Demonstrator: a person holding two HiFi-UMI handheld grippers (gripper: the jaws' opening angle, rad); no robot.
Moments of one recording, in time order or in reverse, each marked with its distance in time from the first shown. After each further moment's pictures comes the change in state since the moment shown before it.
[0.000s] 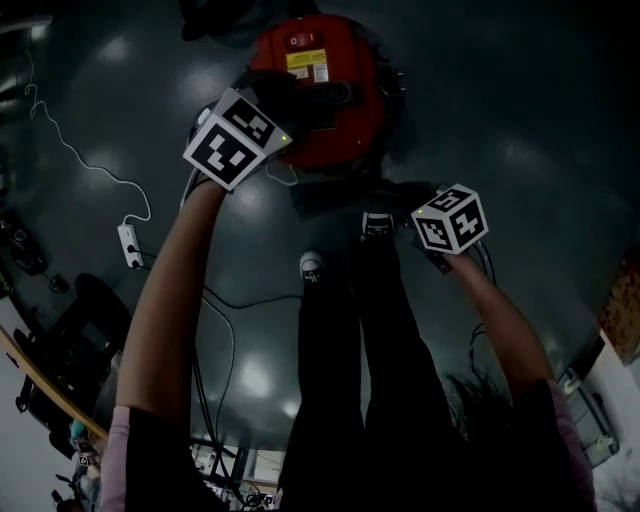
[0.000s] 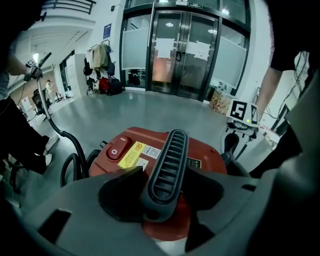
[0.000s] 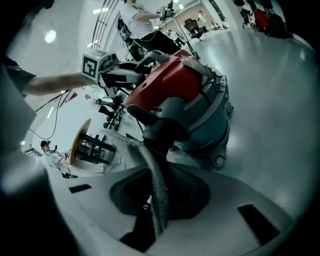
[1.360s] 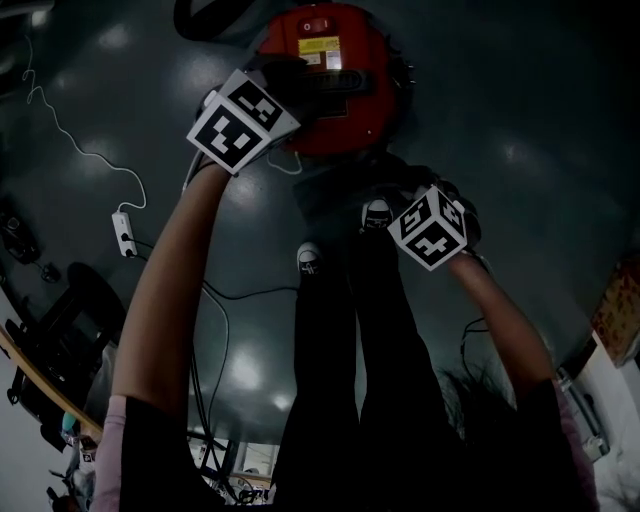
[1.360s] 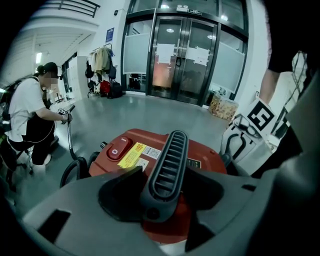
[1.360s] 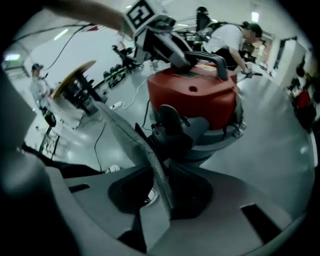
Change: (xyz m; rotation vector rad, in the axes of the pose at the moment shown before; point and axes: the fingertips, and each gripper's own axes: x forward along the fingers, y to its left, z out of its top) left arm -0.001 0.000 0.002 -0.011 -0.058 -0.010; right arm -0.005 0.011 0.014 -0.544 0.240 -0.311
